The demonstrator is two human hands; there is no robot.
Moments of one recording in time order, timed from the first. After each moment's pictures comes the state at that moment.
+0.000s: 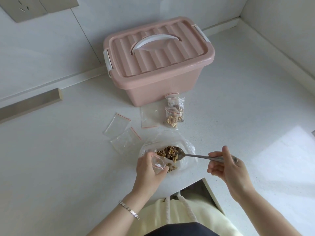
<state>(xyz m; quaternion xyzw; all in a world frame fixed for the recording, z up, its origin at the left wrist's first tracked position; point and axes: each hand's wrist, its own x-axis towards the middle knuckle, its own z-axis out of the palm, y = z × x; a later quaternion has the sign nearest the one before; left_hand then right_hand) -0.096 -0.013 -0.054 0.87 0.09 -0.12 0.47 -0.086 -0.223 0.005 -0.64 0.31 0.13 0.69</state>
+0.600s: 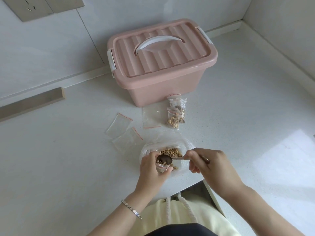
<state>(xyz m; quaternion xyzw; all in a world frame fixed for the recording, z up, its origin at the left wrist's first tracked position) -0.097 -0.017 -0.060 0.87 0.09 -0.13 0.47 -0.079 -0.187 0.039 -0.86 -0.04 0.12 0.49</state>
